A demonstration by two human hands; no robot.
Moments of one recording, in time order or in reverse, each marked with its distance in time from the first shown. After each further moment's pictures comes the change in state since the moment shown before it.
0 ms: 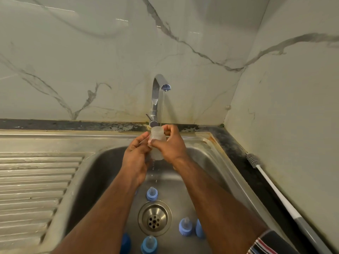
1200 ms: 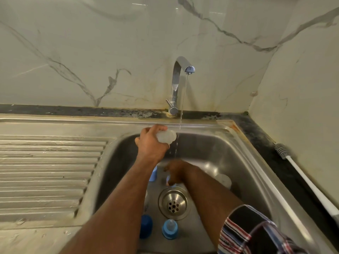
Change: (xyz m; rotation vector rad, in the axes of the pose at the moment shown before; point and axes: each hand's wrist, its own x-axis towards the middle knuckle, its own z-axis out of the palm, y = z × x) left_hand 0.009 0.003 -0.028 1.098 0.119 0.284; right_hand -0.001 0.089 0.054 -1.087 -0.874 0.053
